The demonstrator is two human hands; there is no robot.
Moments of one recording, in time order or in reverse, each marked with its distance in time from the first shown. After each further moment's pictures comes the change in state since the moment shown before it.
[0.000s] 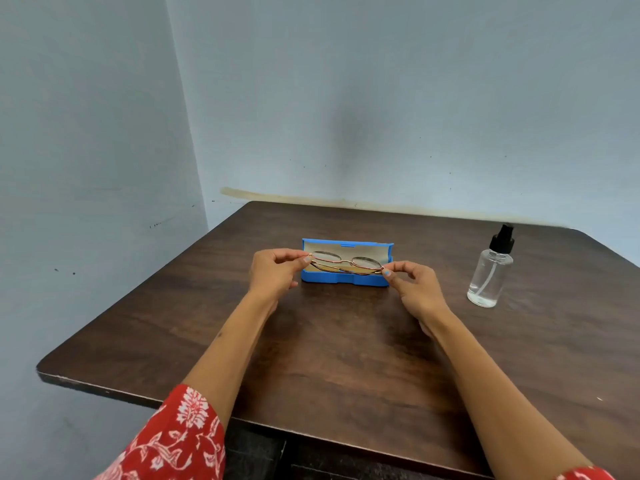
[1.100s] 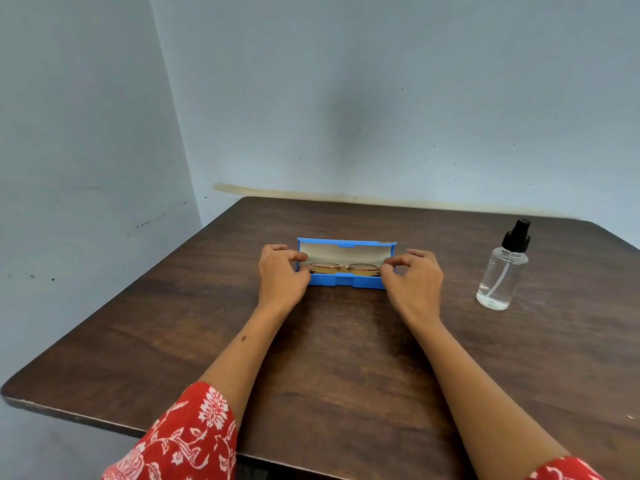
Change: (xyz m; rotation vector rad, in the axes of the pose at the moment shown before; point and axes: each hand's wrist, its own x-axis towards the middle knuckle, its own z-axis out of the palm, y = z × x) left_hand 0.024 -0.021 0.025 0.517 0.107 0.294; right_hand 0.013 0.002 0.019 -0.369 0.321 -0.193
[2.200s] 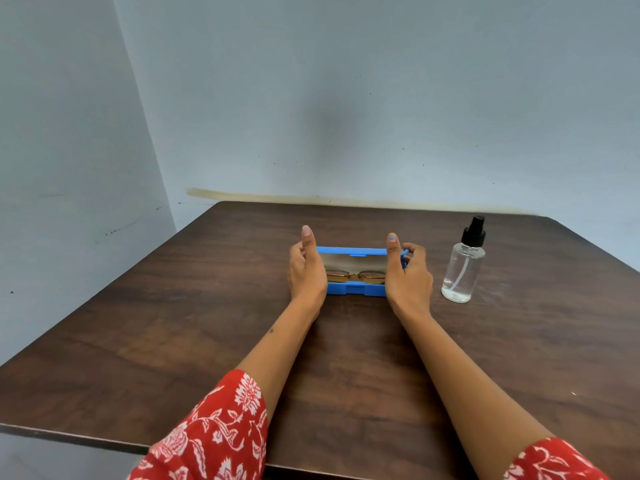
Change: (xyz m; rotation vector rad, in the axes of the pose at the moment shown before) left_hand -0.022 0.063 0.054 -0.614 -0.056 -0.319; right_hand 0.006 0.016 -0.021 0.248 0.037 0.252
